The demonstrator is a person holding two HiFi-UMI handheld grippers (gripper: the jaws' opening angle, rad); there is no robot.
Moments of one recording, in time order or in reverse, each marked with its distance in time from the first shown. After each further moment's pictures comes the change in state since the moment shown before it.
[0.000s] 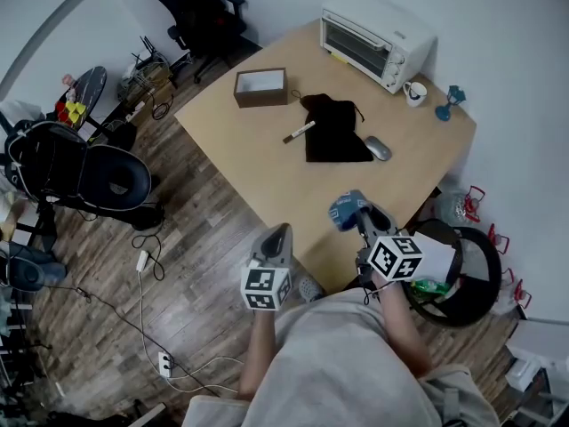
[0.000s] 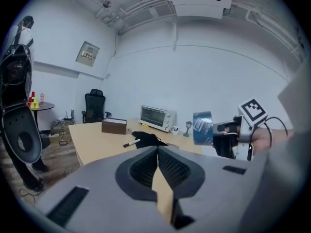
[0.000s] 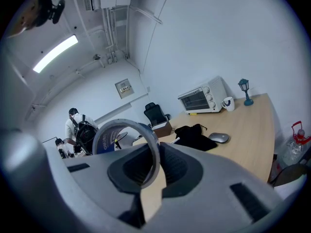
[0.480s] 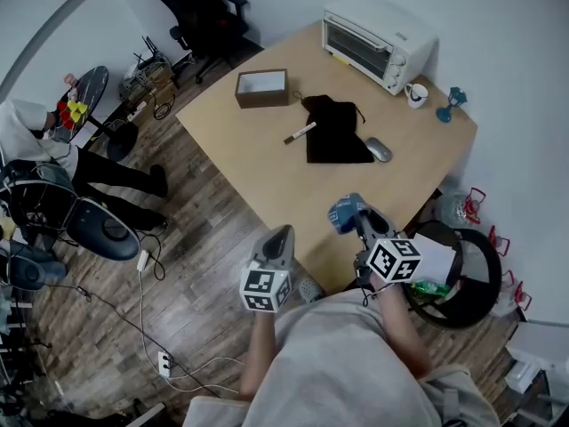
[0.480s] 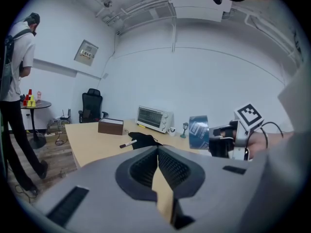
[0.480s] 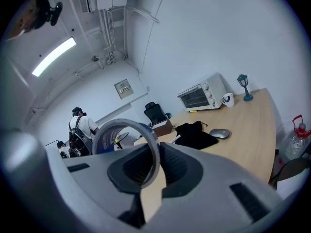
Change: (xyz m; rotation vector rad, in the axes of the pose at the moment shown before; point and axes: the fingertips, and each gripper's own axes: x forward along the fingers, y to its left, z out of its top) left arm 0.000 -0.006 0.003 -0.007 -0.017 -0.040; right arm 0.002 -0.001 -0.009 0.033 0.009 0.008
